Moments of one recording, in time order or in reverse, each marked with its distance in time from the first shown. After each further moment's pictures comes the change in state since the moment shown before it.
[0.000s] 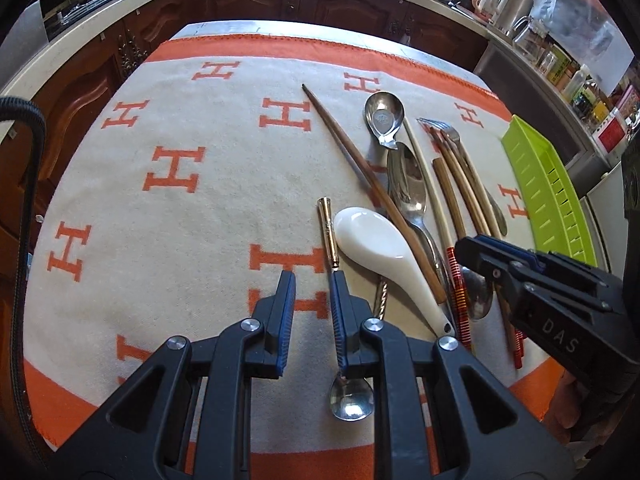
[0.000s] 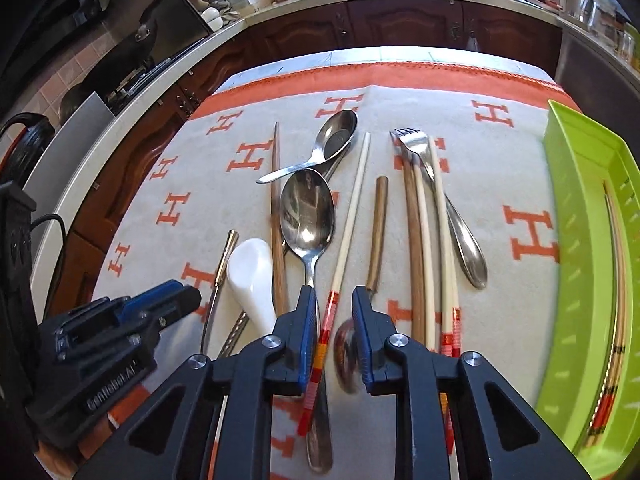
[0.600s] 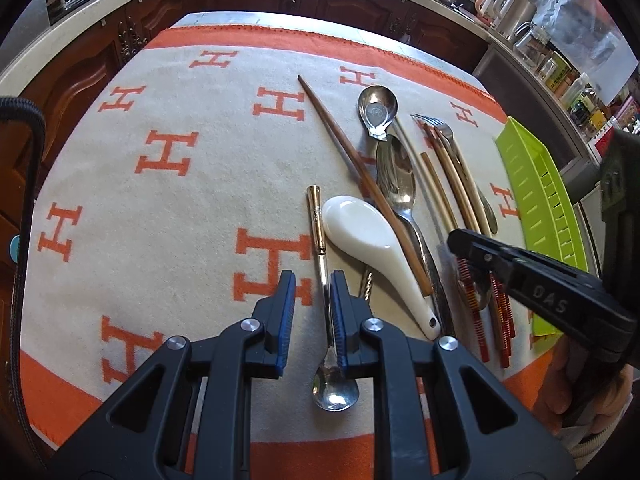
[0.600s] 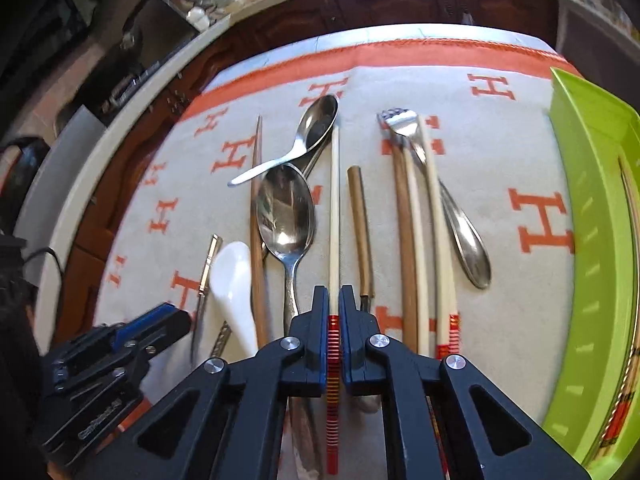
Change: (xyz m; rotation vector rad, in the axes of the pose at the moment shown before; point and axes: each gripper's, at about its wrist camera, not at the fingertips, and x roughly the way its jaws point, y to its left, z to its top) left arm 0.000 -0.002 -0.005 -0.039 0.019 -0.035; right arm 0.017 -0.024 0.007 0.087 0.029 0.064
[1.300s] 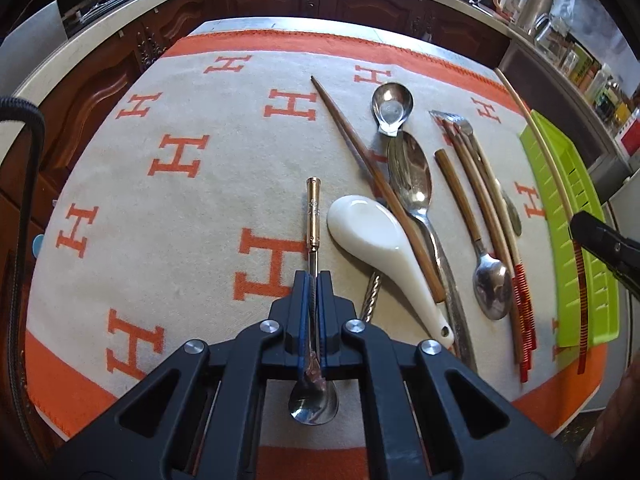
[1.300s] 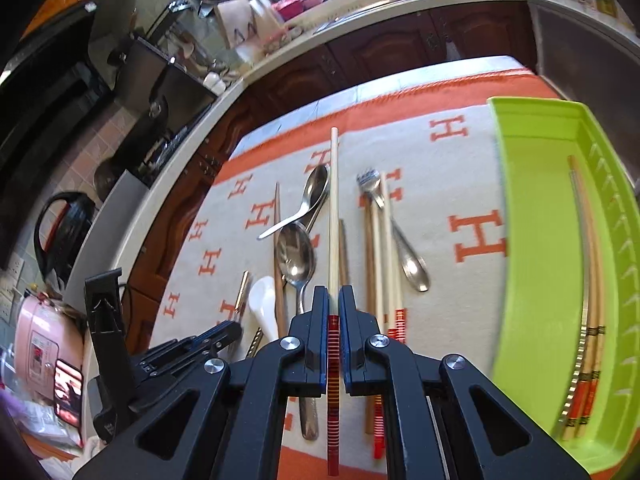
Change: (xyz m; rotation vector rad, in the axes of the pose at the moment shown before) left arm 0.001 -0.017 -0.003 -0.007 -0.031 0.117; right arm -0.090 -0.049 -0.015 0.096 -0.170 0.141
